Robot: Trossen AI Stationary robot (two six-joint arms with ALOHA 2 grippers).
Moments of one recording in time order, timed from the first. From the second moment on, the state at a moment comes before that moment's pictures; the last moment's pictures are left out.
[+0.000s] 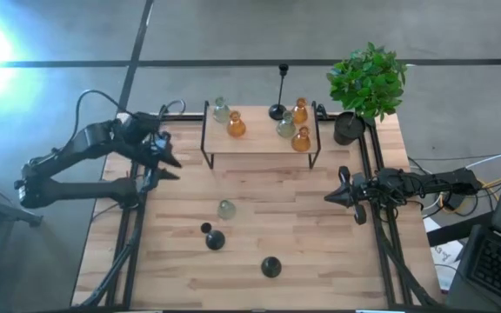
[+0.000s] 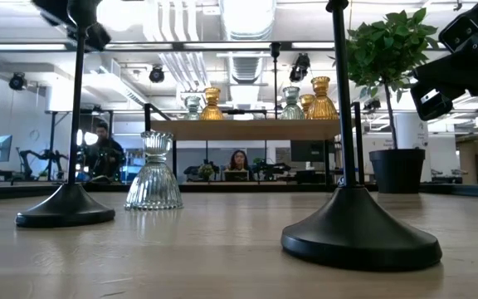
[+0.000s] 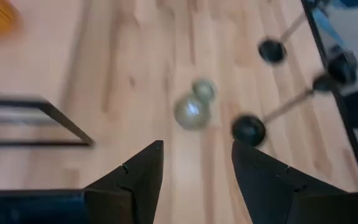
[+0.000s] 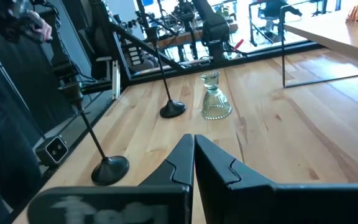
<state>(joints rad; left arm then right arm) 0.45 0.80 1.06 -1.12 0.42 0.27 0.12 0.07 0.04 -0.07 -0.05 0.28</state>
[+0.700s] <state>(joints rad) 0.31 0.94 0.74 -0.95 0.58 0.17 0.12 0.08 0.04 -0.07 -0.05 0.28</state>
